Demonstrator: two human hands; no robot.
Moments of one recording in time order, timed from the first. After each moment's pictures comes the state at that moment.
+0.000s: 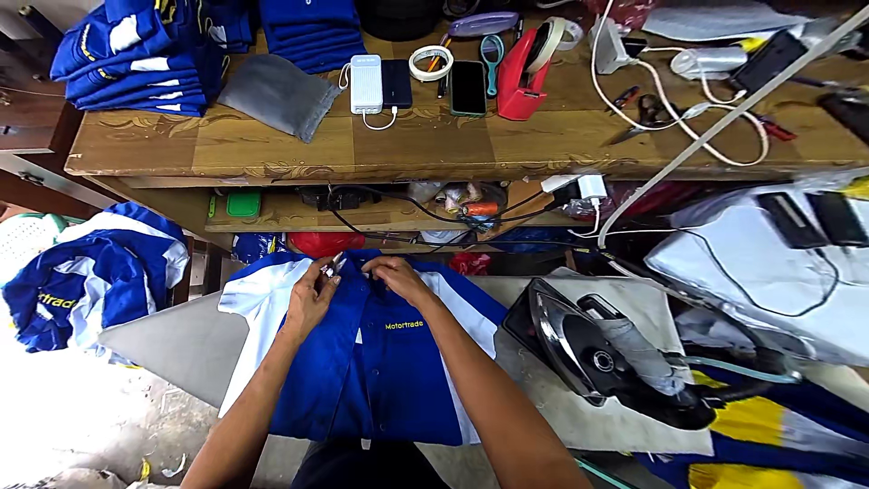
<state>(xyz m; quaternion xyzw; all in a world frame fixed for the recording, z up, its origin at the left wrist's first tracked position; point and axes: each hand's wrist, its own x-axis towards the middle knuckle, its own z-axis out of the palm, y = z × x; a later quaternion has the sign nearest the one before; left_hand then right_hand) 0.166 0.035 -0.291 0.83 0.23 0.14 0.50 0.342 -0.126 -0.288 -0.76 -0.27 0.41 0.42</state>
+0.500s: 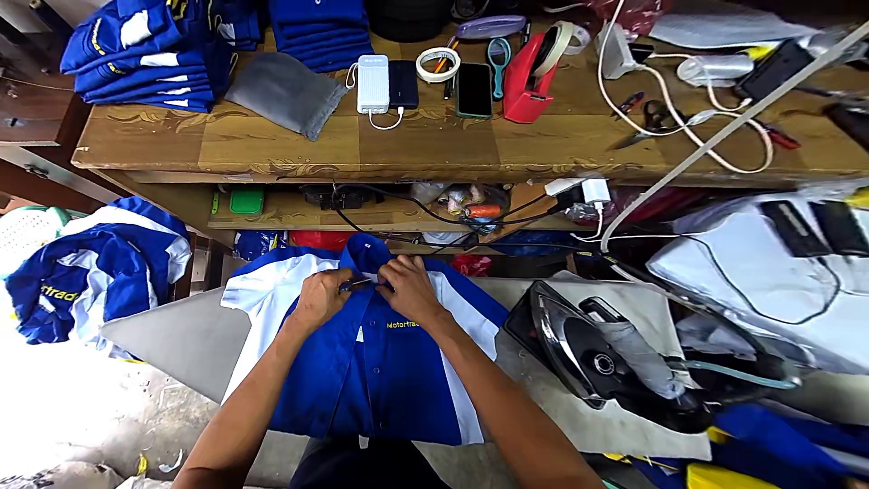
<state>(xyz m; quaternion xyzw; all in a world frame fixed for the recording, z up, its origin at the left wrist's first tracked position) 0.183 0.032 -0.275 0.94 0.14 -0.05 0.31 0.324 -0.153 -0.294 -0.82 -0.52 0.10 0.20</state>
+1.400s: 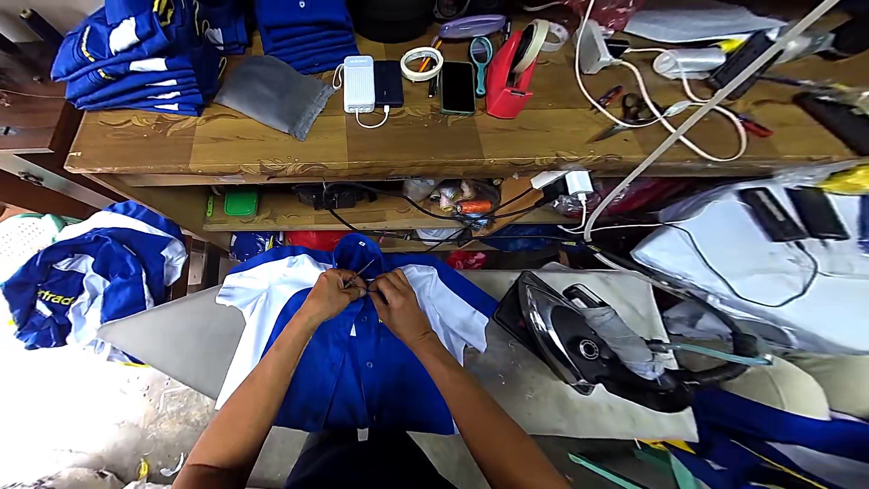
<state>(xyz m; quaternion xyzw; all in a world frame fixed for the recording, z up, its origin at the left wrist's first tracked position) 0.199 0.009 -0.255 0.82 0.18 -0.11 0.53 0.278 -0.169 -0.301 -0.78 -0.46 -0.02 0.42</state>
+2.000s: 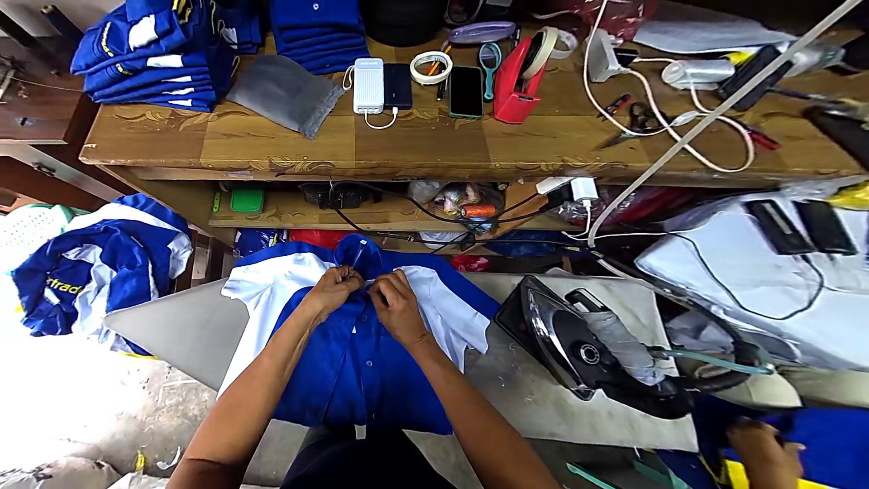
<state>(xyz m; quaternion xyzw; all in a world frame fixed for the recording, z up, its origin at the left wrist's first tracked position) 0.191 0.006 -0.251 0.67 0.25 -0.09 0.69 0.268 -0.165 -0.301 -0.77 -0.46 -0.05 0.45</state>
